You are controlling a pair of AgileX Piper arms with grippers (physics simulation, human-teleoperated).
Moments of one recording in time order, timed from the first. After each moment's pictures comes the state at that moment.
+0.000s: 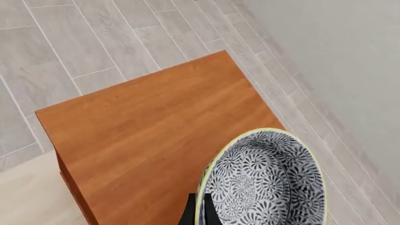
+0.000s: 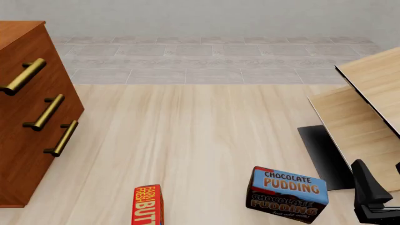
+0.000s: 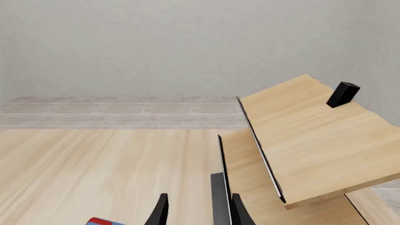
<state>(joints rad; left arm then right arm) 0.62 1.17 -1.38 0.77 -0.53 0.00 0.01 -0.01 0.00 0.00</state>
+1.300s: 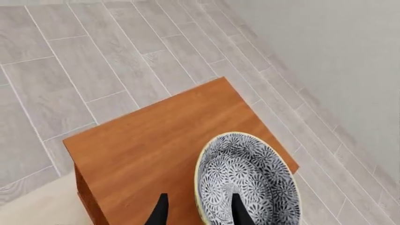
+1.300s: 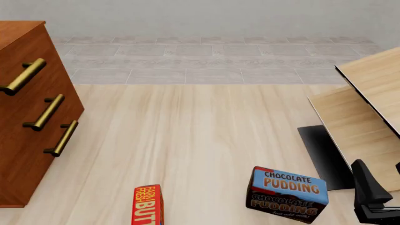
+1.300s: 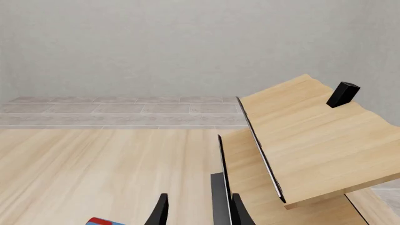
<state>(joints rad) 0.68 1.20 -1.55 0.84 -0.45 0.00 0.01 -0.01 0.00 0.00</state>
